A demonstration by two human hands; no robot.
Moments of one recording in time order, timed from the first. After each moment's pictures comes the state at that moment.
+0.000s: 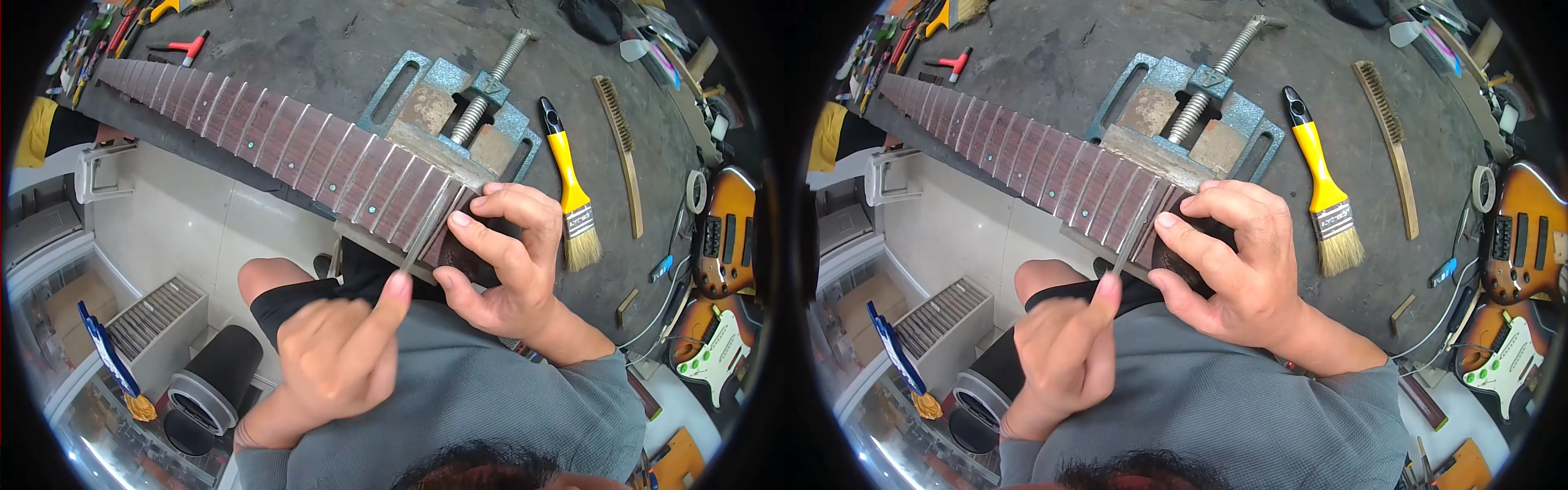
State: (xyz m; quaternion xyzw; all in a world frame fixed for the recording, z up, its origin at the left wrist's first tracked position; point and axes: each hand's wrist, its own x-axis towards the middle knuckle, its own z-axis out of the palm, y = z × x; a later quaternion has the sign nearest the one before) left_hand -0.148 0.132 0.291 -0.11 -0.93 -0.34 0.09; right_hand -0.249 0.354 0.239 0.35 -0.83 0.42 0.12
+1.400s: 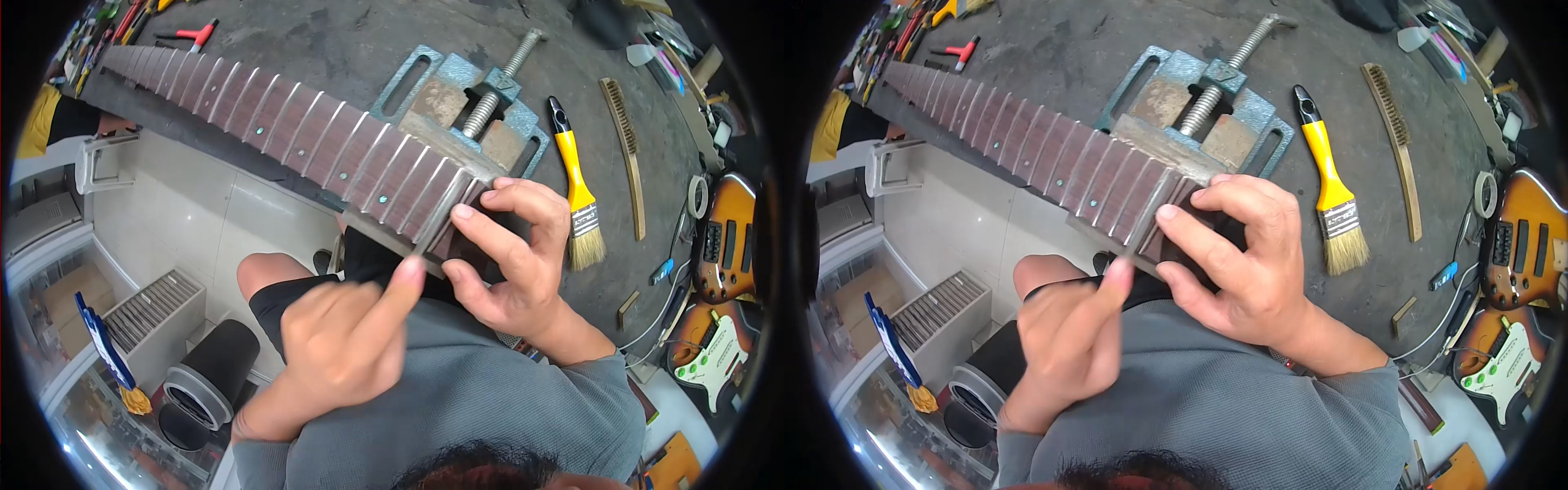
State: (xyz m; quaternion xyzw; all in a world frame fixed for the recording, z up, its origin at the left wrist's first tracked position) left_hand -0.154 0.131 0.282 -0.13 -0.92 -0.35 0.11; right_hand -0.249 0.356 0.239 0.36 -0.83 0.40 0.12
